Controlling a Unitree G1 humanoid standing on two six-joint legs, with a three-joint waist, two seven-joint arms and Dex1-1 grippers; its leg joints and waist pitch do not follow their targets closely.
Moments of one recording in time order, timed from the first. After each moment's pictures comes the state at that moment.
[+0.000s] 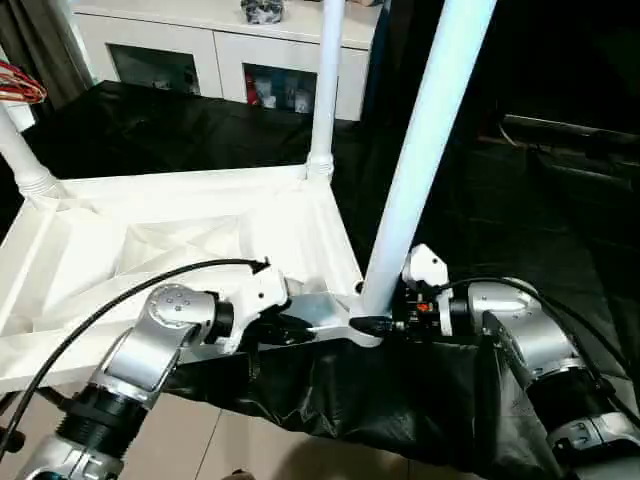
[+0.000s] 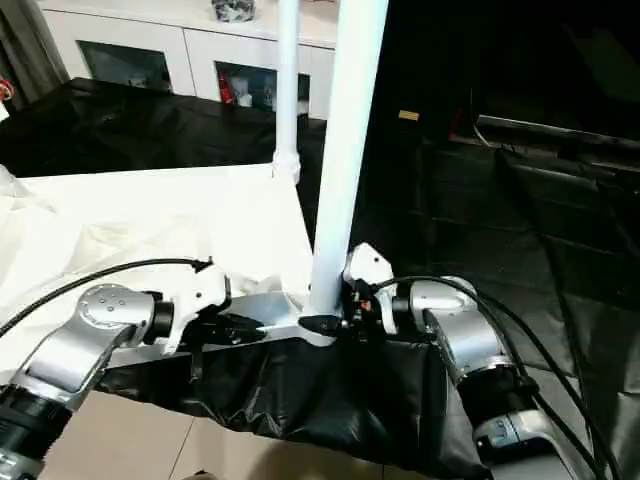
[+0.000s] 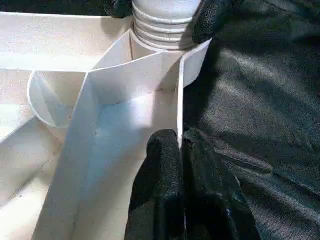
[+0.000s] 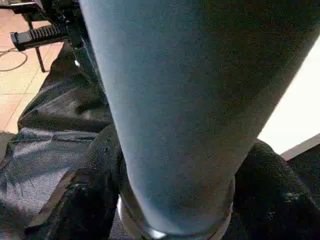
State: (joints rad) left arm -0.37 0.45 -0.28 0.17 -0.03 0.30 -1.15; right arm -0.47 -0.35 0.20 0.48 0.12 0.09 1.22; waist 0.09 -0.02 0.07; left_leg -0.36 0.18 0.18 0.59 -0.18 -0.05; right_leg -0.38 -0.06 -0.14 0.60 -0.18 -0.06
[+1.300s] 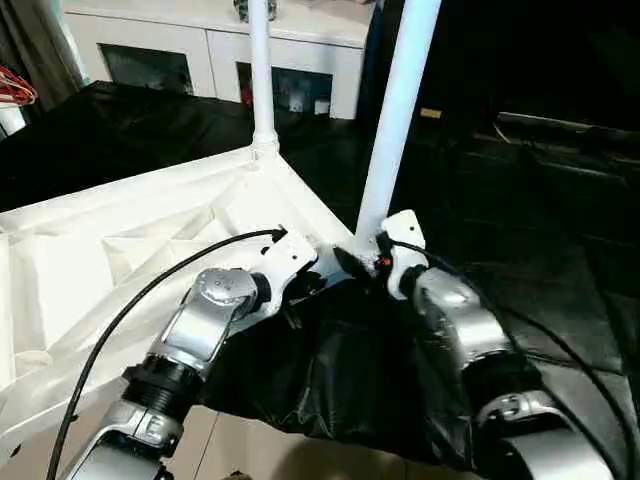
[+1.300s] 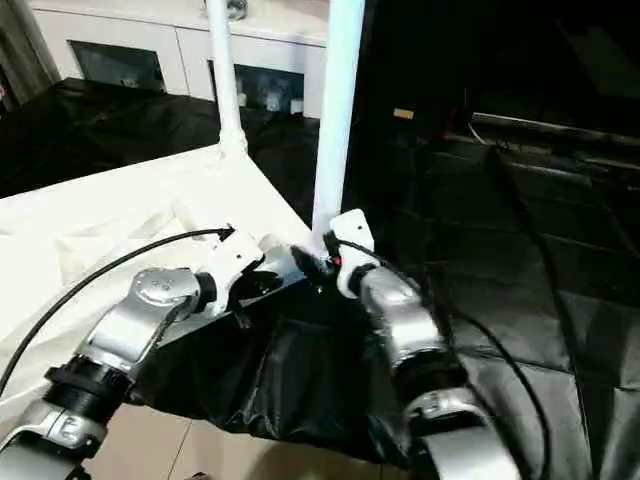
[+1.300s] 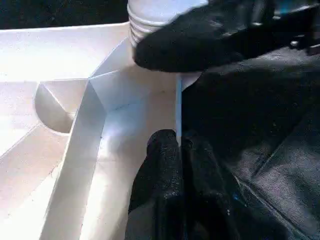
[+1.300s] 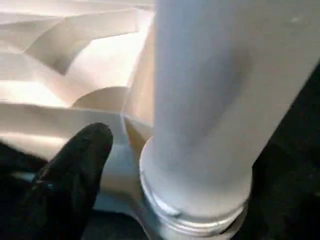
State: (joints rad) left arm -0.51 0.25 -0.25 0.35 0.08 0.36 -0.77; right arm -0.60 -0.12 0.08 0.72 0.03 0.04 0.60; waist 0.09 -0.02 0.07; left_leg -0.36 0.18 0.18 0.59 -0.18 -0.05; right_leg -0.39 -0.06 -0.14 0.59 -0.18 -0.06
